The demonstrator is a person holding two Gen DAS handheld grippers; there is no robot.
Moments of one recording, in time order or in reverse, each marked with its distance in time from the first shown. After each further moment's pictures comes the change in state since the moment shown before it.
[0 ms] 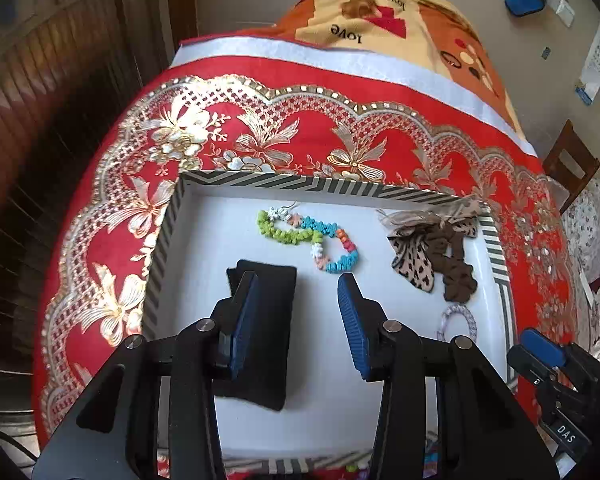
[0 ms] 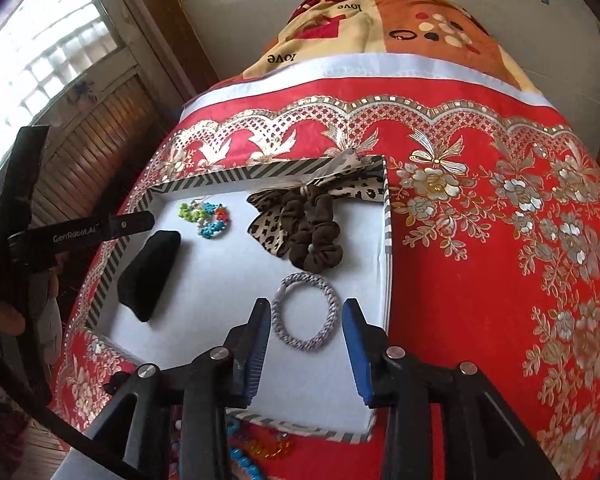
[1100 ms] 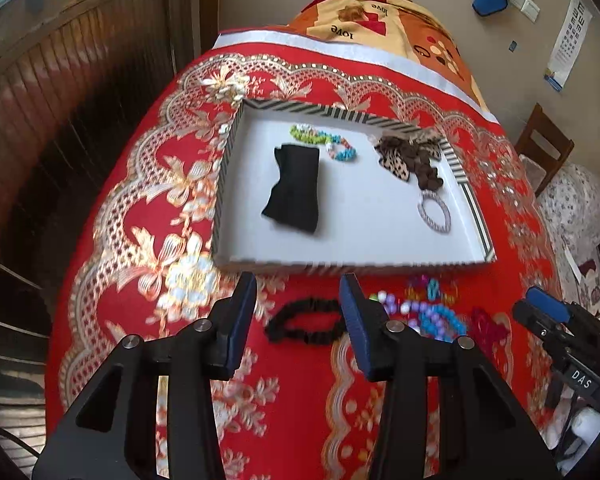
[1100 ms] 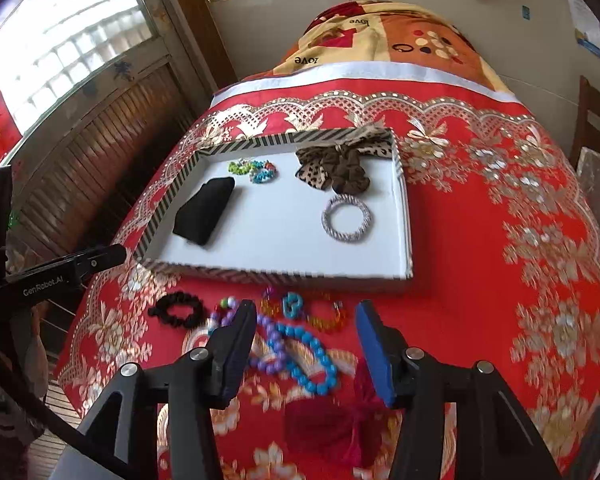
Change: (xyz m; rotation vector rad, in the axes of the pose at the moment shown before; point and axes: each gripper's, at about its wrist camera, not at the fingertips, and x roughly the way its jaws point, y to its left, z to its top) left arm -0.100 0.039 -0.132 -0.001 -0.015 -0.043; right arm -0.080 0.056 -0.094 -0.019 -0.027 -0.054
